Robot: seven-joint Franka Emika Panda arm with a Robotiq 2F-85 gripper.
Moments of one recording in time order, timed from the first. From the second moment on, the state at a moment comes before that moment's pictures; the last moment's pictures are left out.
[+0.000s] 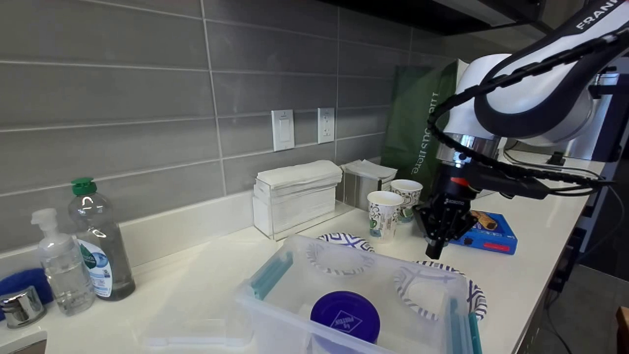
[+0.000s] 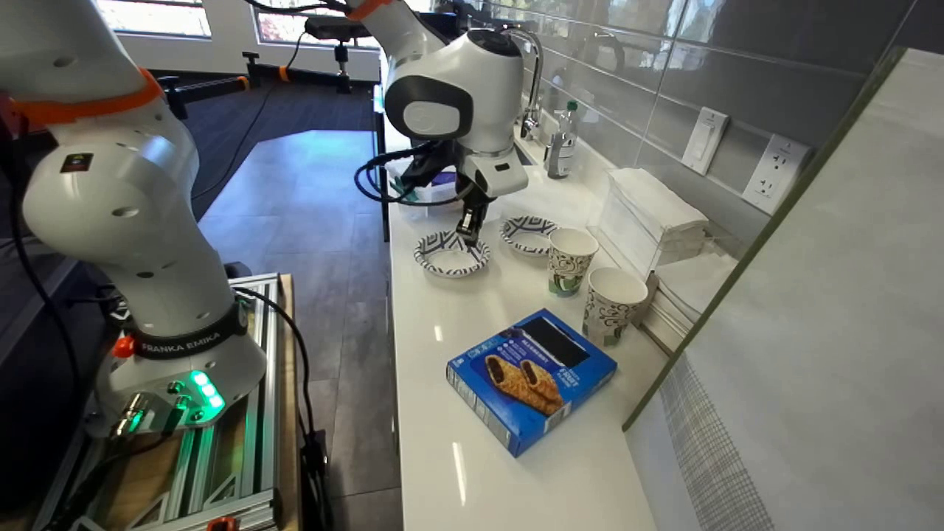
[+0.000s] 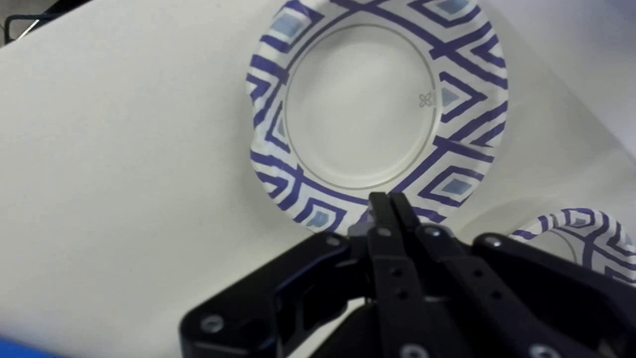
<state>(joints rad) 0.03 -0.19 0.02 -2.63 0.38 2.51 0.38</state>
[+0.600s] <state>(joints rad) 0.07 -0.01 0.06 -2.53 0.40 2.51 0.37</state>
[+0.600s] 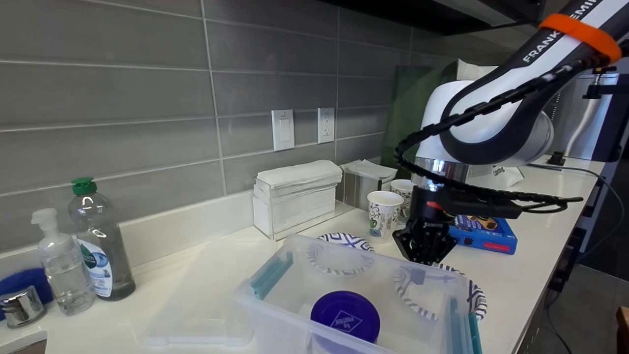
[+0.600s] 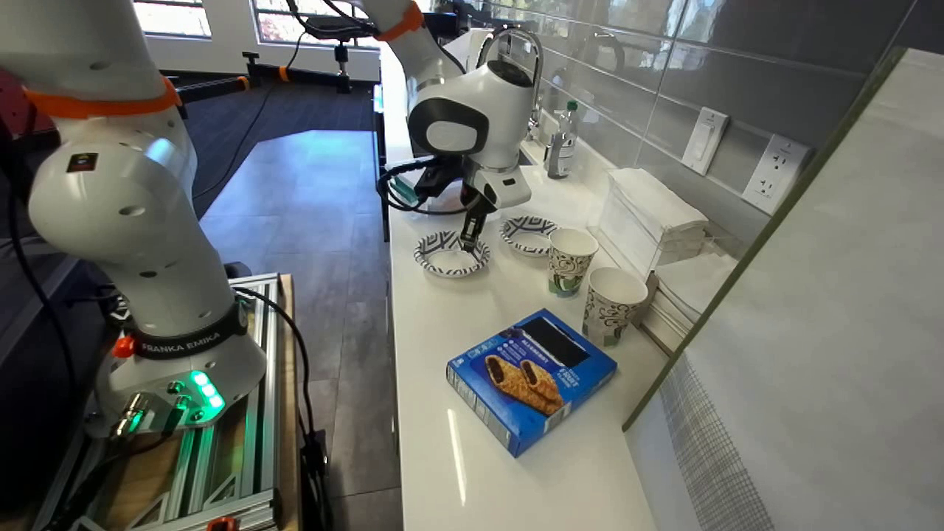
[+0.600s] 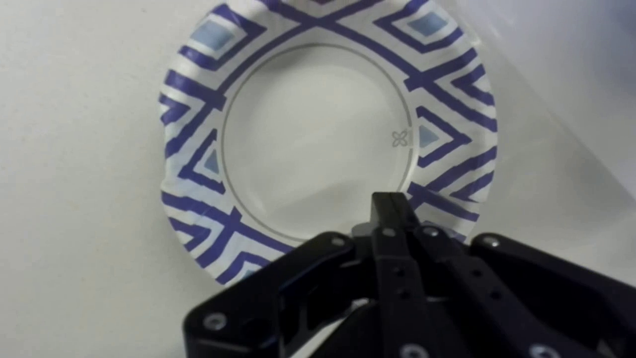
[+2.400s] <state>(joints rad) 0.00 0.05 -0.05 -2.54 0.10 2.59 0.66</state>
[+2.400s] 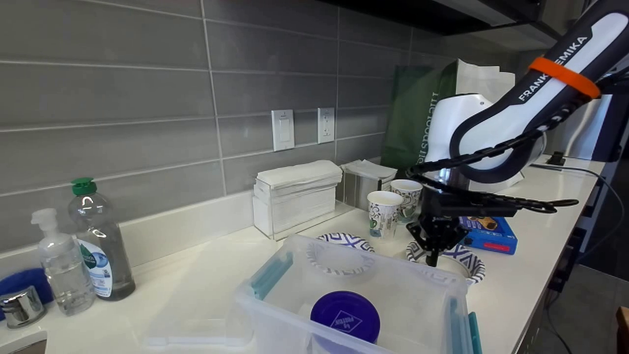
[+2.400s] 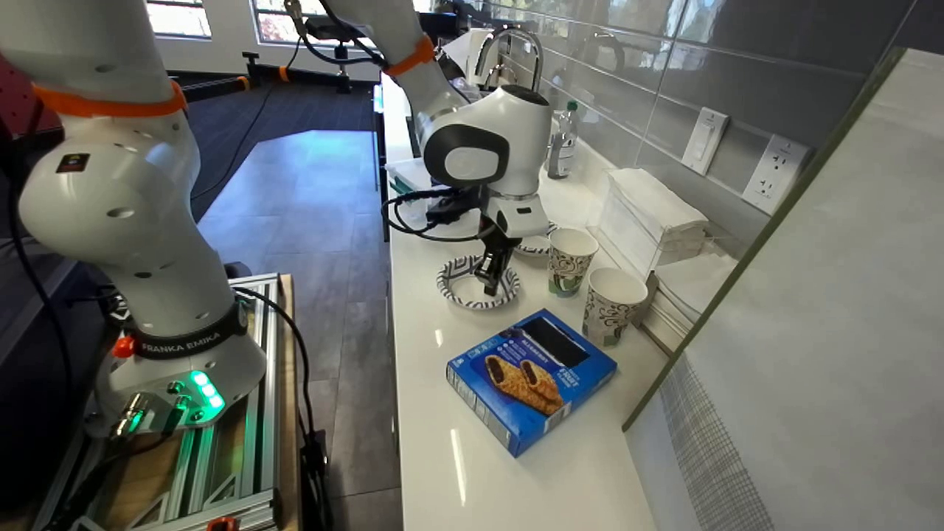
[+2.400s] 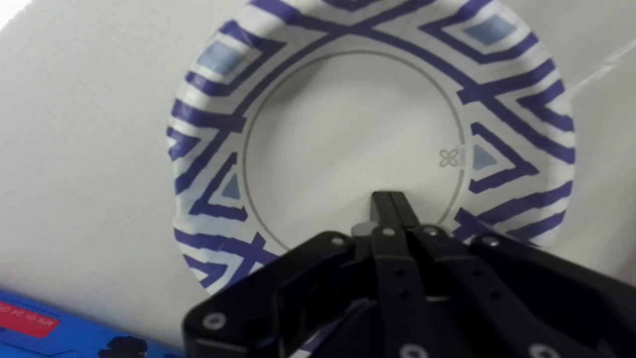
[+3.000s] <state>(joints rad) 0.00 -0.14 -0.05 -2.59 0.08 2.56 0.65</state>
